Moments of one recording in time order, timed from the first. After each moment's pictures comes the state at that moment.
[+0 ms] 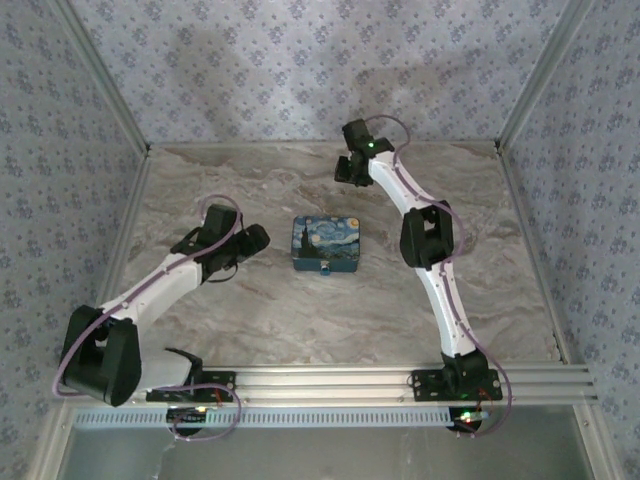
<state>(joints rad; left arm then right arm) -0.39 1.28 0.78 -0.37 0.02 -0.84 0.39 2.58 2.47 -0.93 0.00 0.46</state>
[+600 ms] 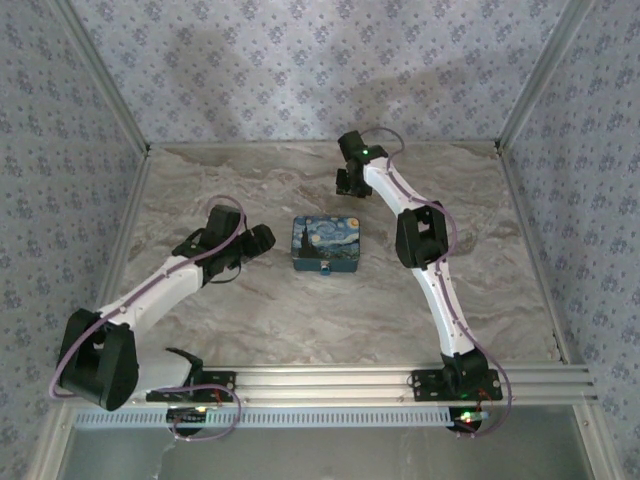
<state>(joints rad) -0.43 1.25 0.78 -0.36 0.04 -0.84 0.39 2.64 2.47 -0.98 0.02 0.47</state>
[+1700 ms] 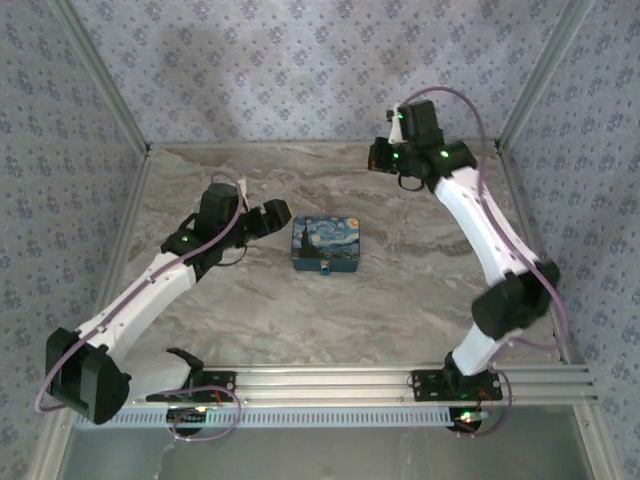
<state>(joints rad) -0.51 1.17 0.98 -0.33 0.17 -0.76 0.37 1.61 1.75 -0.79 -0.16 0.42</state>
